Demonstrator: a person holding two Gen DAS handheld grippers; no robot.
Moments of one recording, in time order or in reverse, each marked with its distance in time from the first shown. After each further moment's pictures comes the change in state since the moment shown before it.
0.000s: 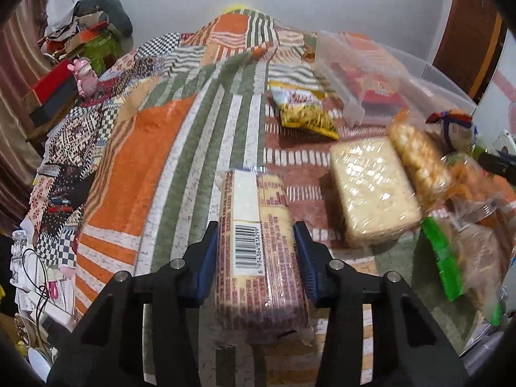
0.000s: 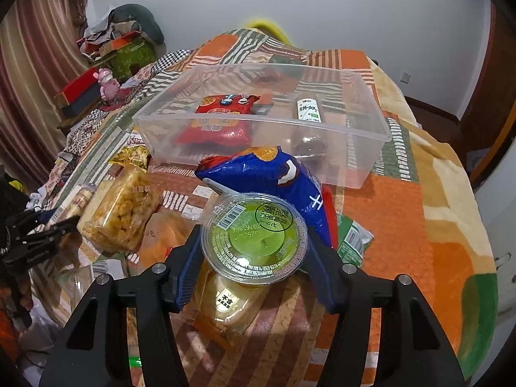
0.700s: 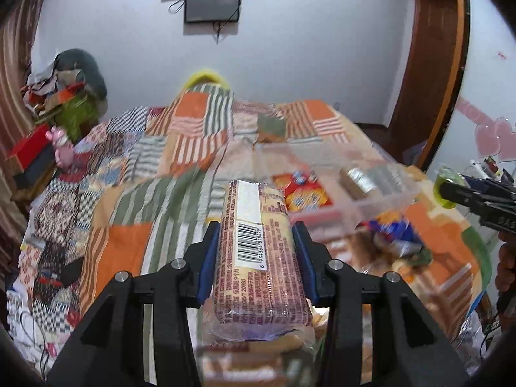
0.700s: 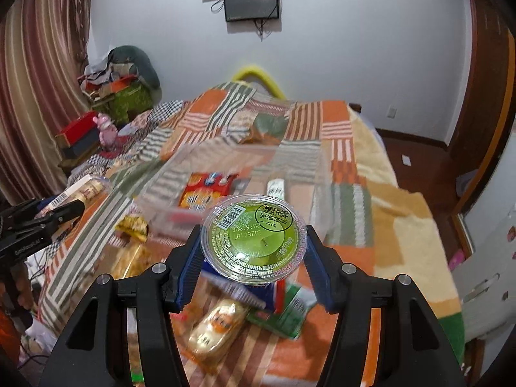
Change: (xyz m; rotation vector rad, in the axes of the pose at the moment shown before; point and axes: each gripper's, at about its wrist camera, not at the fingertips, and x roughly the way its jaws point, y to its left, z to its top) left arm -0.065 -0.060 0.096 0.076 -0.263 -0.120; right arm -0.049 -0.027 0.053 0.015 -0.205 -0.041
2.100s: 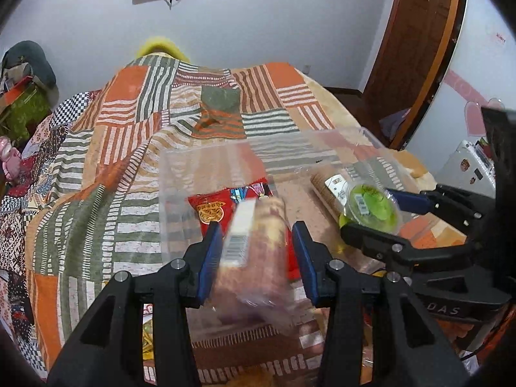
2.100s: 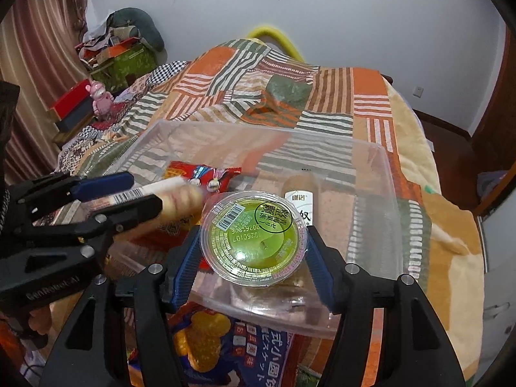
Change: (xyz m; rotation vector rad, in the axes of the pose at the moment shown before) left arm 0.146 -0.057 0.056 0.051 0.182 -0.137; right arm 0.109 -0.001 0.024 -0.046 0.204 0.075
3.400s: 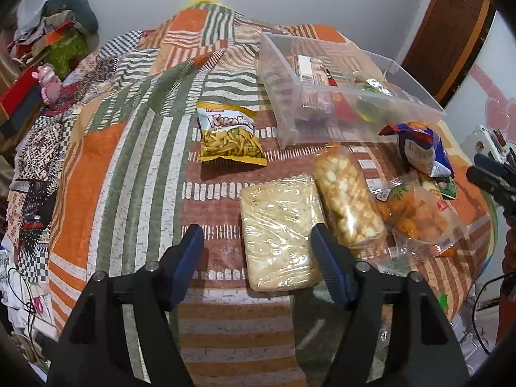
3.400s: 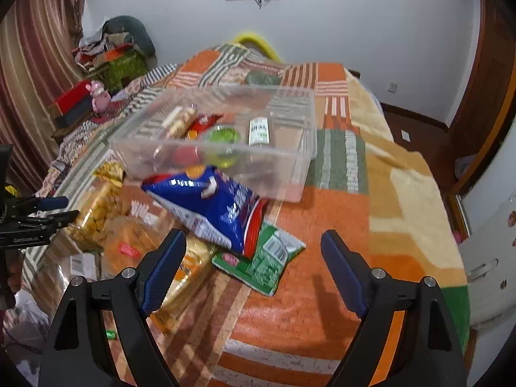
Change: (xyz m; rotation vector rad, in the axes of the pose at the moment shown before) left arm -0.075 0.049 -0.150 -0.132 0.139 0.112; right arm -0.068 -0.010 -0.099 0.028 -0.035 -0.085
